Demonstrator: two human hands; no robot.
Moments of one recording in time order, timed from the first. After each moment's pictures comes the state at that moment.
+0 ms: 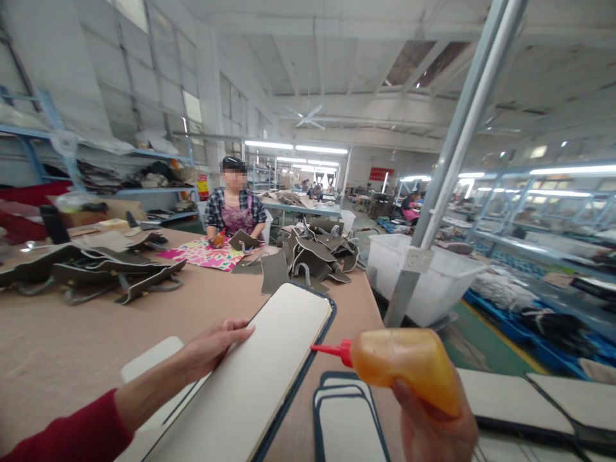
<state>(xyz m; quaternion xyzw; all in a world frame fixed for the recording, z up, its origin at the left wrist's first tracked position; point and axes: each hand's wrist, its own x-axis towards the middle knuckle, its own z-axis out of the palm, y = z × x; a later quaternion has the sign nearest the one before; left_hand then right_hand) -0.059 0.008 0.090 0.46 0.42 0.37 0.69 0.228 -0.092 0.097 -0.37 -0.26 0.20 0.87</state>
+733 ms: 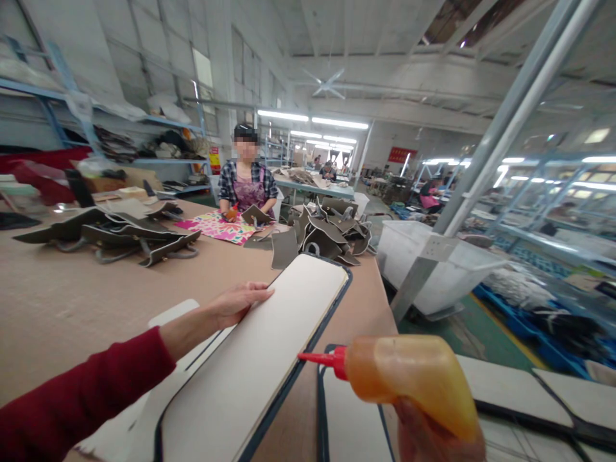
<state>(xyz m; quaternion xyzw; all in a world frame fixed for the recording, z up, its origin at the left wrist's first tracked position) -0.051 0.027 0.095 0.43 0.42 0.38 0.70 0.219 -0.117 0.075 -0.44 -0.30 0.20 0.82</state>
